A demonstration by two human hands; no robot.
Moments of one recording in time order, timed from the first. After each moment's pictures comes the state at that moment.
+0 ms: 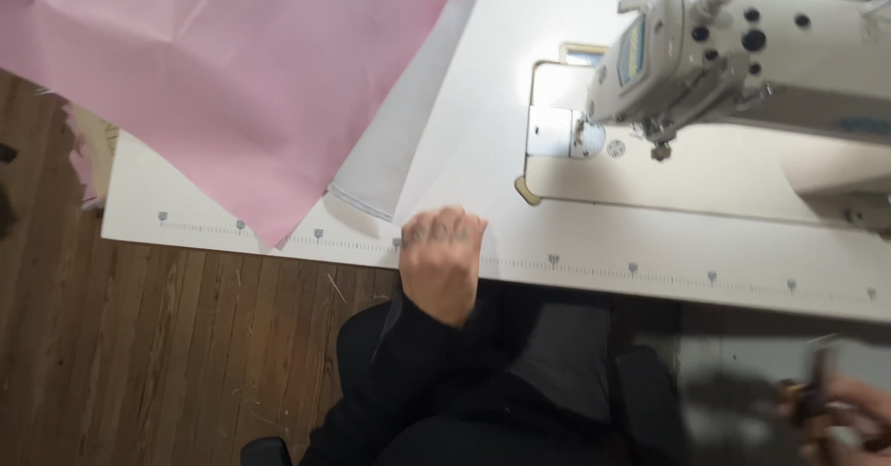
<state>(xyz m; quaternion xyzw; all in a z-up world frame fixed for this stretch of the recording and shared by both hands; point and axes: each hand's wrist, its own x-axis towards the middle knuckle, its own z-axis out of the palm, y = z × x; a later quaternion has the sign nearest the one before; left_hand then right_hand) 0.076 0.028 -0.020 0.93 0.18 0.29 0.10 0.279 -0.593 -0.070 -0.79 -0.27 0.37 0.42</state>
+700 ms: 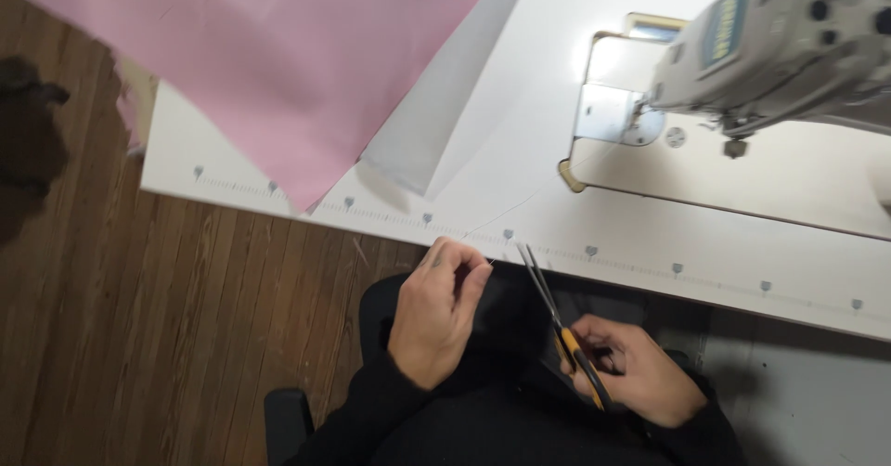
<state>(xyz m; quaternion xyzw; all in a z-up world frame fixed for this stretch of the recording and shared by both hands) 0.017 0.026 0.048 0.80 0.29 0.13 0.51 0.152 -0.215 -0.015 -0.62 -0.15 0.65 0.41</state>
